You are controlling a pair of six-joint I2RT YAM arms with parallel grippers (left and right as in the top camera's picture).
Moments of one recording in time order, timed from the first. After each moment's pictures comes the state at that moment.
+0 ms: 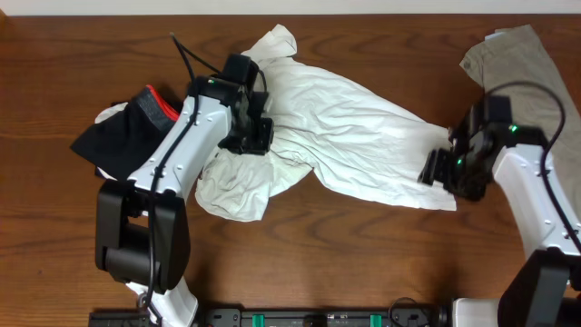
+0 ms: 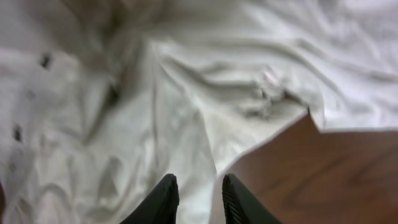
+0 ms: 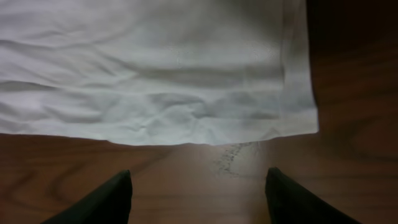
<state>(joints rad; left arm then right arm) -0.31 1.86 1.45 -1.05 0.23 -0.13 -0.09 1.54 1.04 -1.01 -0.19 0.26</state>
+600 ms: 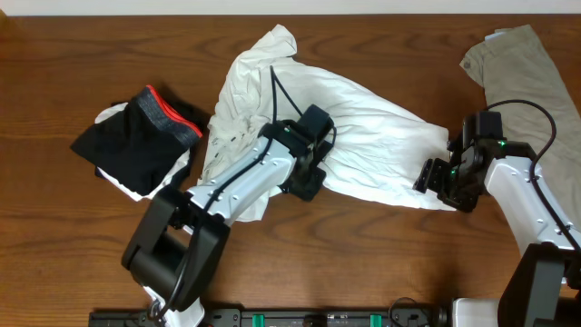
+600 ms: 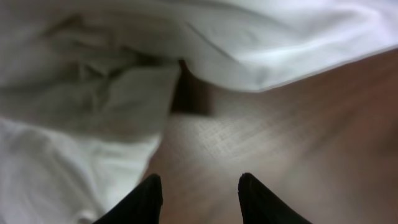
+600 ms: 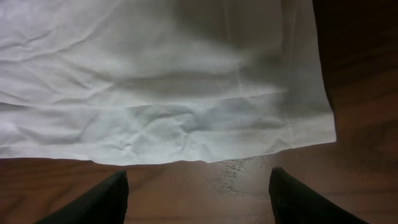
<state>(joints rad) -0.65 1.87 1.27 -0.84 0.09 -0.07 -0.09 1.54 0.94 -0.89 -0.19 0.33</state>
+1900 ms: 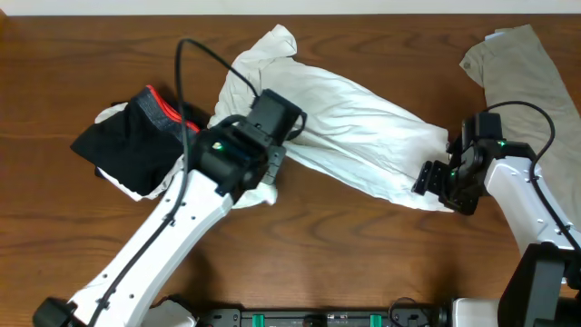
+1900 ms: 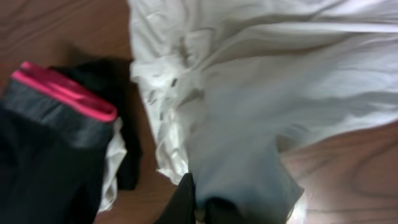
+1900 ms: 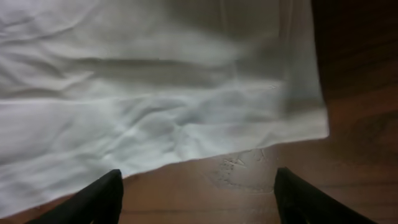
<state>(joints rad) -0.60 1.43 1.39 -1.12 -0.33 -0.13 -0.09 1.54 0.93 -0.91 -0.19 0.32</state>
